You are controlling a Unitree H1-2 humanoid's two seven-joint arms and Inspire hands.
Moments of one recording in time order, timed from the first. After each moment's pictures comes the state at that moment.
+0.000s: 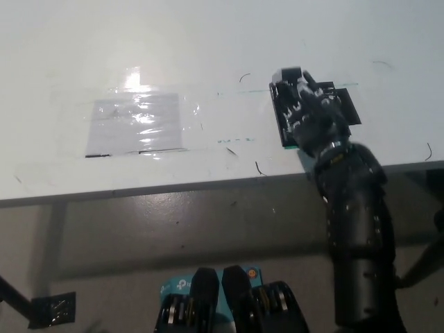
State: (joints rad) left_arm 0.08 0.34 0.40 0.10 -0.28 0.13 -0.10; right_arm -0.83 0.21 -0.38 0.39 0.67 0.41 -0.41
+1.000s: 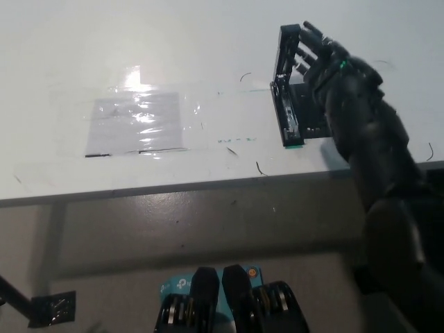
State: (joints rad) left_arm 0.09 0.33 0.40 0.10 -0.28 0.13 -0.10; right_arm -1.29 -0.02 -0.36 1.20 0.55 0.20 -0.40
